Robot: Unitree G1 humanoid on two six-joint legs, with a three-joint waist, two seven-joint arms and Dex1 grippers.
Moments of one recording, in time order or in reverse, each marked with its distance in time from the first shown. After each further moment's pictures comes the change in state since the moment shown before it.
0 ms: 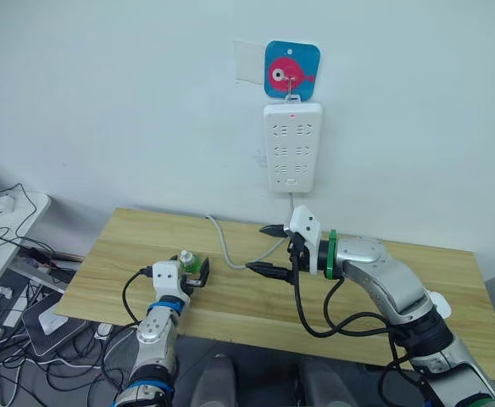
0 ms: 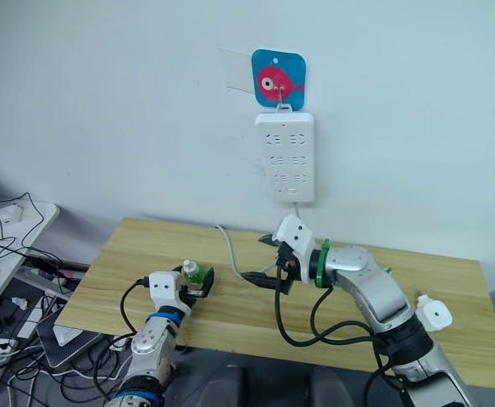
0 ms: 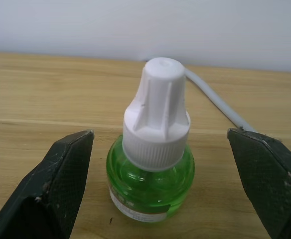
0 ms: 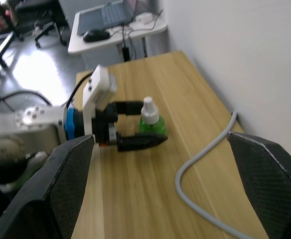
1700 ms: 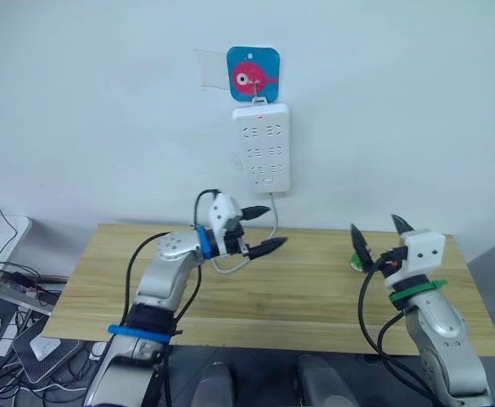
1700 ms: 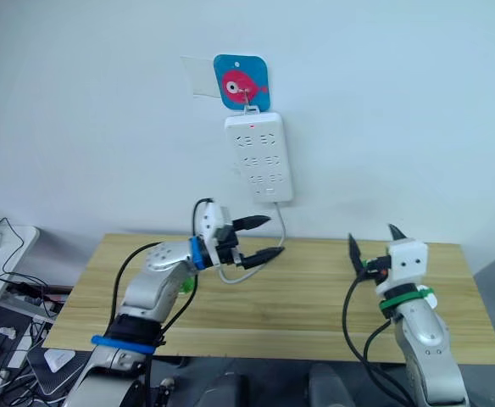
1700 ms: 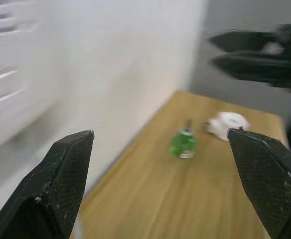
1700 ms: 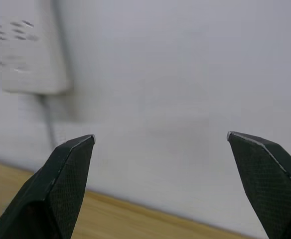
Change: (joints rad) left arm -0.146 0.134 -0.220 -0.803 -0.238 0.807 -0.572; right arm 0.506 0.019 -0.307 -0.215 -0.094 -0.412 -0.554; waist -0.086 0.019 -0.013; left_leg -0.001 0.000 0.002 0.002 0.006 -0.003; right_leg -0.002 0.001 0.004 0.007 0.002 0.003
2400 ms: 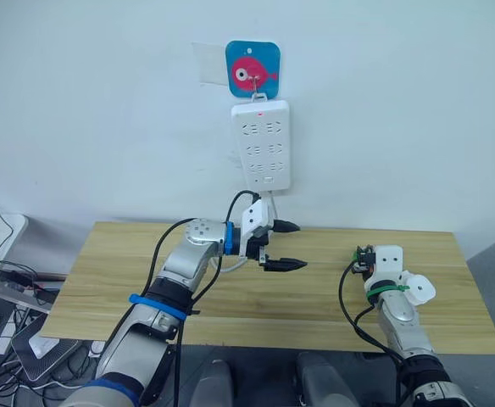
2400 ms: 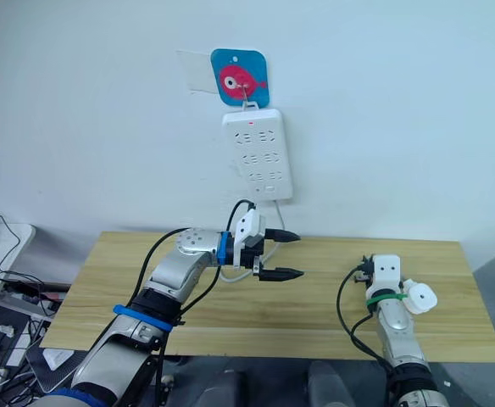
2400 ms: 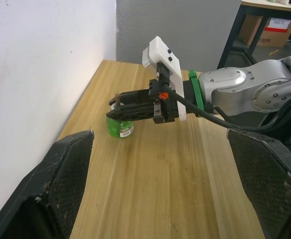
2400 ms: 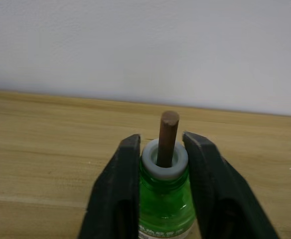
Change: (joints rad) left arm -0.242 -0.013 -0.259 0.282 0.121 -0.129 -0.320; right arm -0.247 0.075 -0.025 0.999 -0.099 -0.455 -0.138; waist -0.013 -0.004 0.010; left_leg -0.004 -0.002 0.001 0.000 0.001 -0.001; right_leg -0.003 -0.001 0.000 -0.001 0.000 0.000
